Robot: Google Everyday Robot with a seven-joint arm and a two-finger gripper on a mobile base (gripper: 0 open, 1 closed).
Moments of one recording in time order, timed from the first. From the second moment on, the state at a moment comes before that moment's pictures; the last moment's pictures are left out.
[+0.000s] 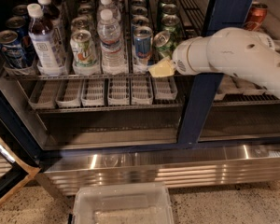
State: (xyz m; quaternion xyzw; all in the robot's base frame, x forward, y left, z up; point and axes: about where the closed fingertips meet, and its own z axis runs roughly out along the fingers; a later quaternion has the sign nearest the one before) arm 0.665 -0.088 0.875 -0.36 0.80 0.06 0.48
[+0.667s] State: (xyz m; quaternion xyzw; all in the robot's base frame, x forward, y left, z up) arm 0.664 -0.095 0.878 -0.36 0.80 0.06 0.49
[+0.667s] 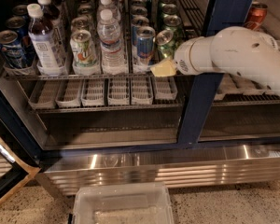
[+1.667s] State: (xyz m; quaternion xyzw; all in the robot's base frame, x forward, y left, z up) arm 0.662 -0.095 0.877 -0.36 0.80 0.07 0.49
